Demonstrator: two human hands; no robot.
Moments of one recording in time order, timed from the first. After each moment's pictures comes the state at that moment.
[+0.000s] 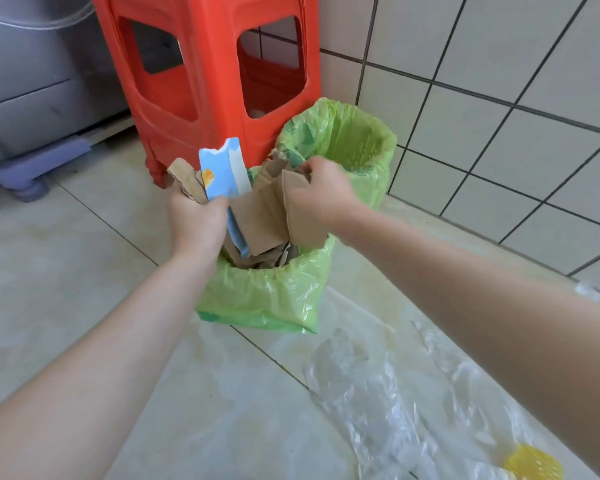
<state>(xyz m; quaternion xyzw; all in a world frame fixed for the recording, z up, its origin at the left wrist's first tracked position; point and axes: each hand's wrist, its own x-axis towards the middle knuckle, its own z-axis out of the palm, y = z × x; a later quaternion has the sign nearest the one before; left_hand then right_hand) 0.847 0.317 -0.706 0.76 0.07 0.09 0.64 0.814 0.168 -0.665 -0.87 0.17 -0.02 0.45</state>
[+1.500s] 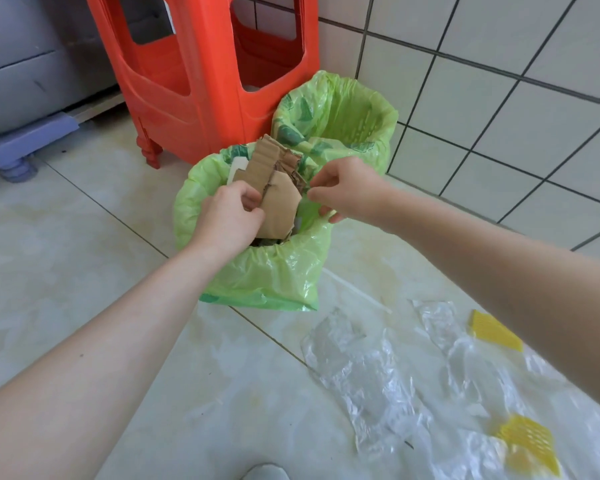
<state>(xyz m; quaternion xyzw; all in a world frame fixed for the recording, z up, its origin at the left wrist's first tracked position) 0.830 0.306 -0.723 0.92 -0.11 -0.03 0.36 0.789 0.131 -0.681 -0.90 0.13 0.06 0.40</state>
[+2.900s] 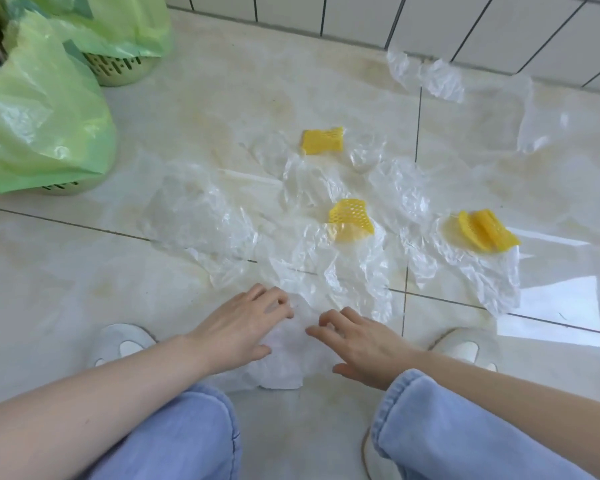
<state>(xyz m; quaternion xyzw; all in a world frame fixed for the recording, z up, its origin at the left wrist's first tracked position) 0.506 0.252 -0.884 0.69 -0.67 -0.27 0.03 0.312 0.098 -0.889 -0.97 0.00 0.19 0.16</state>
